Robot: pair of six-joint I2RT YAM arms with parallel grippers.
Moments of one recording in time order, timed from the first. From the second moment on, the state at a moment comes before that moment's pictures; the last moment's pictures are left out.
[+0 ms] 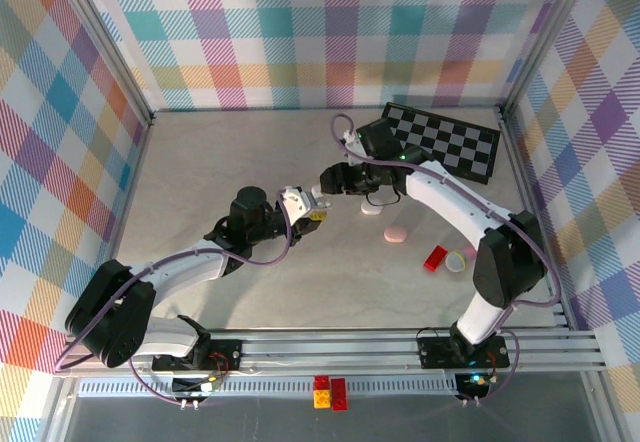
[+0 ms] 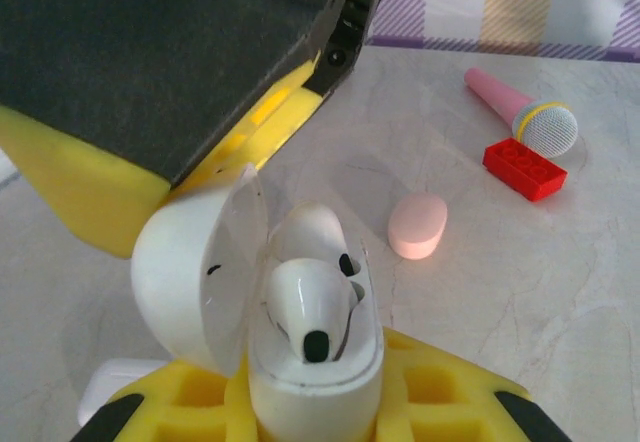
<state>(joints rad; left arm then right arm) -0.59 1.33 0.61 0.41 0.47 0.29 0.58 1.68 1.43 -0.64 -0.45 0.42</state>
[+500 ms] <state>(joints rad) -0.59 1.33 0.62 0.35 0.51 0.29 0.57 1.49 1.31 -0.68 -0.45 0.34</state>
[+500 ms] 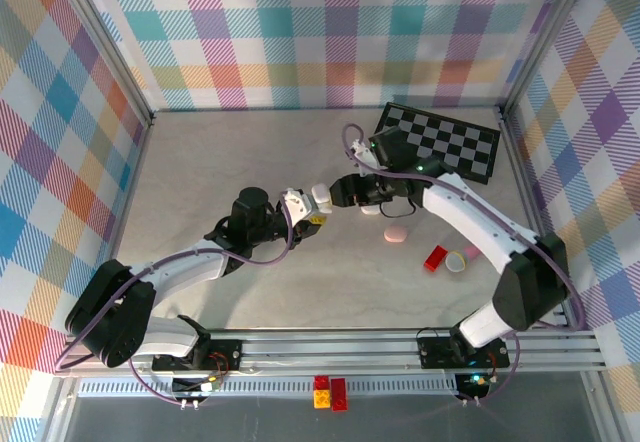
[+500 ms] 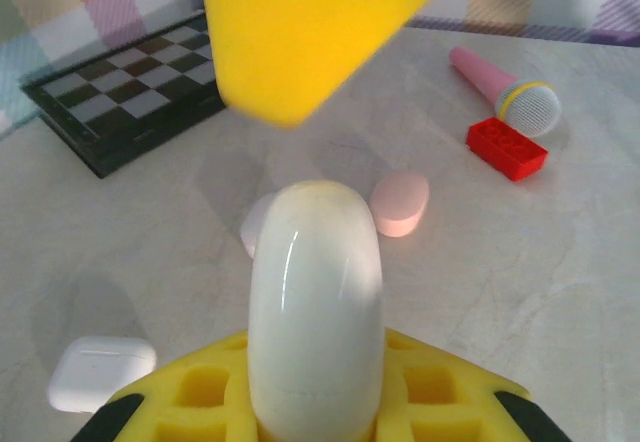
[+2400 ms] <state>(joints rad) -0.61 1.25 0.67 0.31 0.60 0.16 0.58 1.19 0.80 -0.17 -0.56 -0.24</state>
